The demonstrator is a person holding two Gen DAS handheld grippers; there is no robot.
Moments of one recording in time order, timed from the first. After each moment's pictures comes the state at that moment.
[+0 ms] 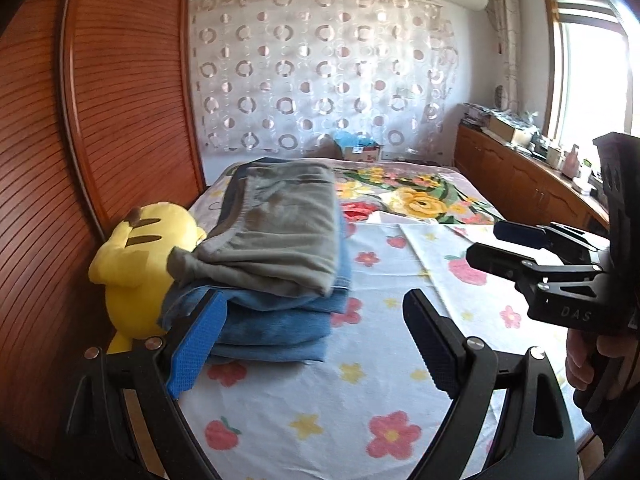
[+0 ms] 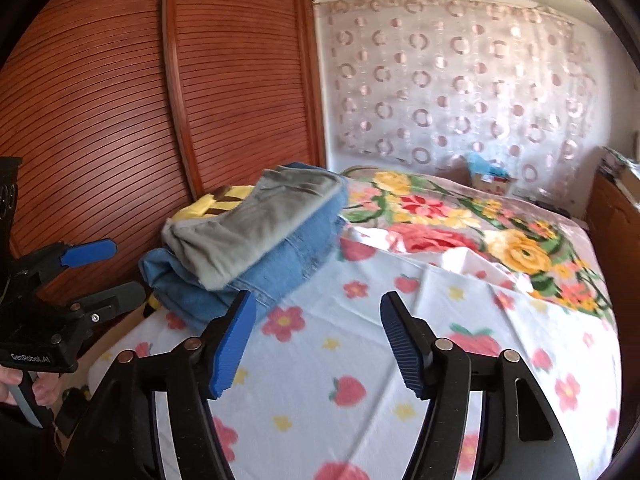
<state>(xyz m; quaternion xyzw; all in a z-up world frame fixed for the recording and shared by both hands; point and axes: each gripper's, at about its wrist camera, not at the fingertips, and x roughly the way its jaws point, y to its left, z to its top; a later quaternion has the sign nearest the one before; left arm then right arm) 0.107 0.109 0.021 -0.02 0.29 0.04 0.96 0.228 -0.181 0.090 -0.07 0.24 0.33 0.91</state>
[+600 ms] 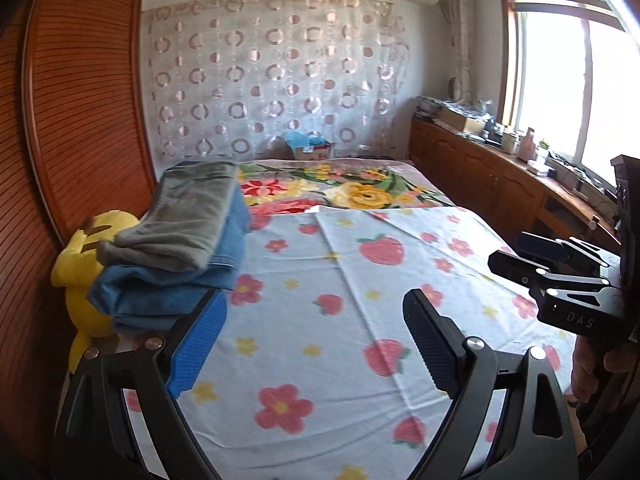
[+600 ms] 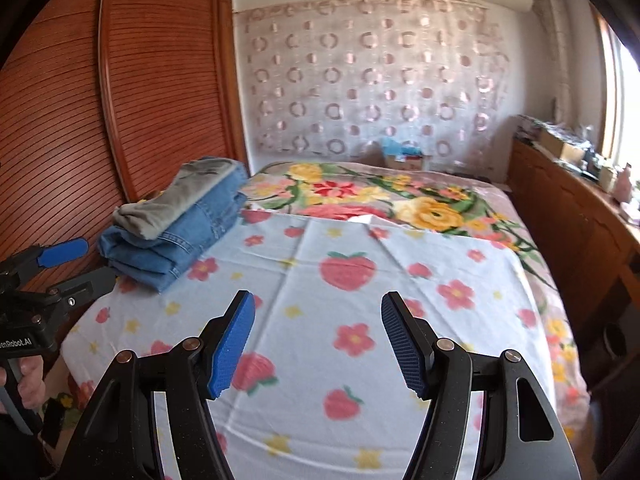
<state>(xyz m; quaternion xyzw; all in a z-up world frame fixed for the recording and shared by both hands) 0.074 0.018 0.022 -0.01 0.29 -0.03 0.96 0.129 -0.253 0.097 -0.04 0.25 0.20 0.95</state>
